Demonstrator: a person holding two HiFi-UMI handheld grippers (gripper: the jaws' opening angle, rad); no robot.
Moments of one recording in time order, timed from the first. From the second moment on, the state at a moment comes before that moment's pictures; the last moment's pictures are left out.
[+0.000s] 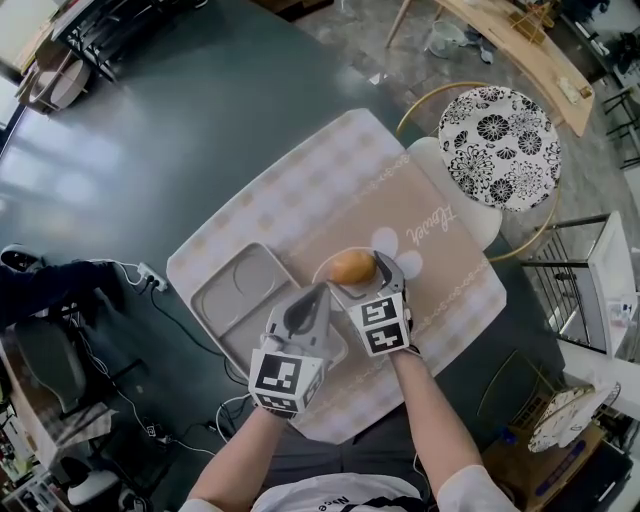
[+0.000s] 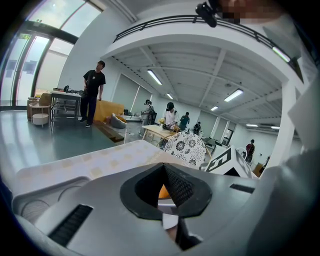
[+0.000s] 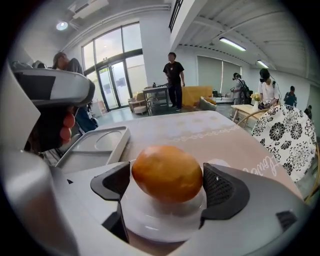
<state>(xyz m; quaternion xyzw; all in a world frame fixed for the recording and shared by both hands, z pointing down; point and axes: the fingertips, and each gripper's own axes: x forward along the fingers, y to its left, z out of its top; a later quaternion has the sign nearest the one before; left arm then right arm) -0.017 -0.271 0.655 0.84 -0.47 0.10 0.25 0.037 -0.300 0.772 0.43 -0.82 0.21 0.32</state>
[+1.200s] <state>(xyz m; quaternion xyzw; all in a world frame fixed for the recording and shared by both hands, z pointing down) -0.006 -0.249 0.537 0.85 -0.46 0.09 0.24 0.055 -0.270 0.604 0.46 -0.83 0.22 0.23</state>
